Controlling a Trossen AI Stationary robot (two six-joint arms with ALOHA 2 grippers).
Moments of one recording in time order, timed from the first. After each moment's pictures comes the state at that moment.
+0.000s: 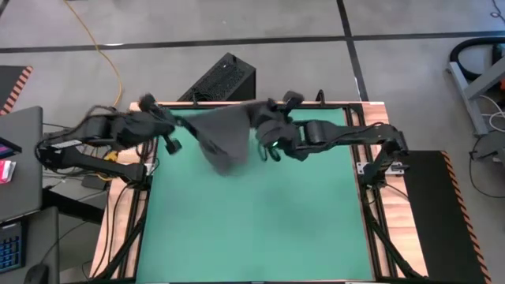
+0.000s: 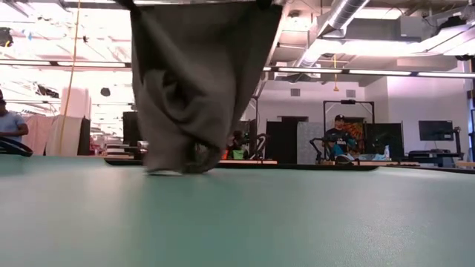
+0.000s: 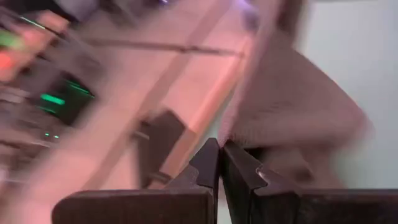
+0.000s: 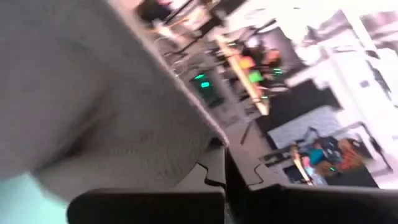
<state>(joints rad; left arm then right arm) 0.05 0.92 1.32 -0.98 -0.73 0.06 0.03 1.70 1.86 -0.70 1.27 -0.33</state>
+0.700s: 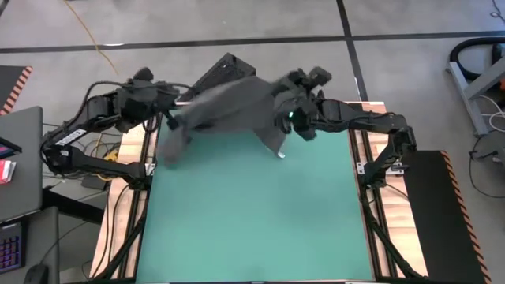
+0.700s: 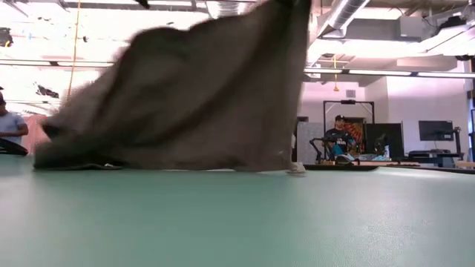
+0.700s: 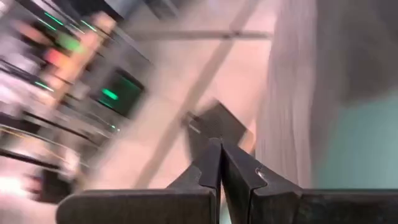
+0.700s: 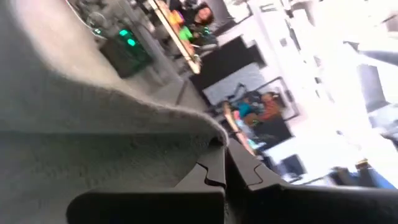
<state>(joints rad) 0.28 1.08 1.54 -1.07 -0.65 0.24 -0.03 1.63 1.86 -0.79 1.55 -0.39</state>
